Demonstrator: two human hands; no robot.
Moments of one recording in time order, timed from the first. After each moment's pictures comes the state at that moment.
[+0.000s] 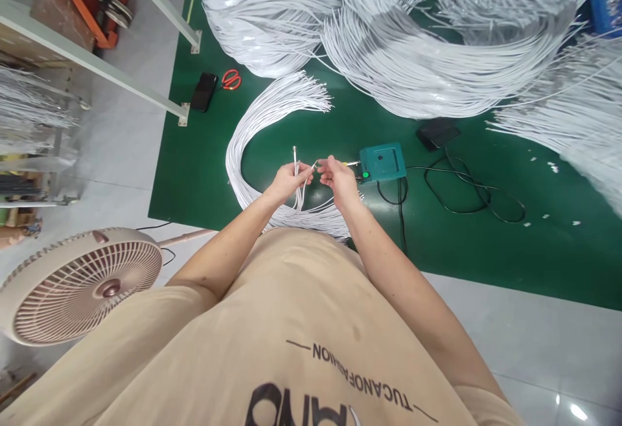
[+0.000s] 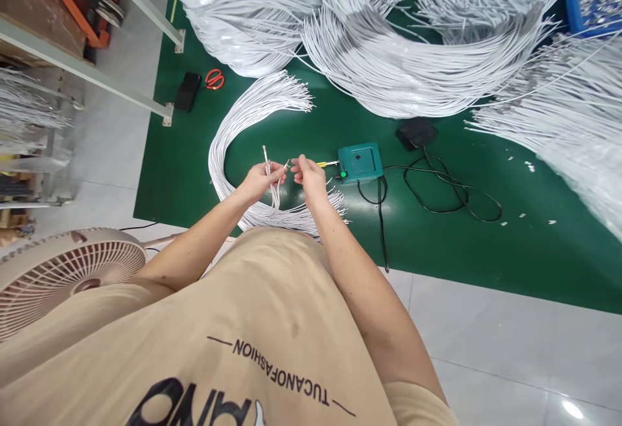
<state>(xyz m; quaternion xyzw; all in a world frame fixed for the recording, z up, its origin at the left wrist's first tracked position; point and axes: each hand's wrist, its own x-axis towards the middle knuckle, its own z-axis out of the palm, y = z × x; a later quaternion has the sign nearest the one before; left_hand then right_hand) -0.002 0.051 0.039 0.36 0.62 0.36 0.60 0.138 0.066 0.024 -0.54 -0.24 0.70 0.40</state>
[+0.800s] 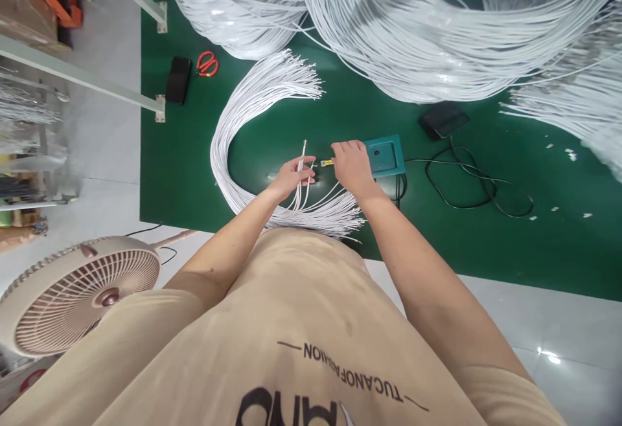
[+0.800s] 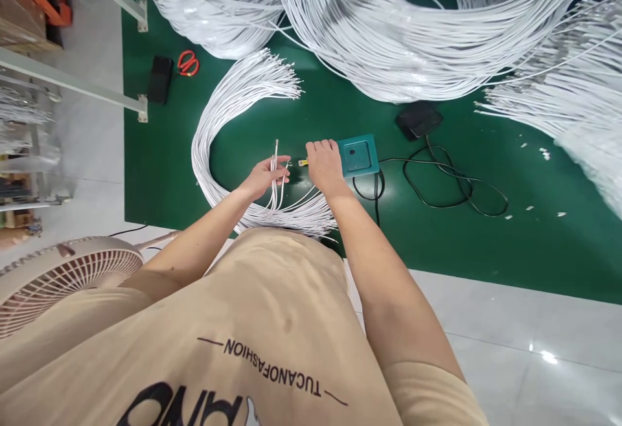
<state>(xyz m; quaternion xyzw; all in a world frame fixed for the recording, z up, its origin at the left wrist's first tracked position) 0.016 0.077 -0.004 0.28 0.64 0.29 0.66 0.194 0.113 -0.025 -0.52 -0.83 0.20 0.08</state>
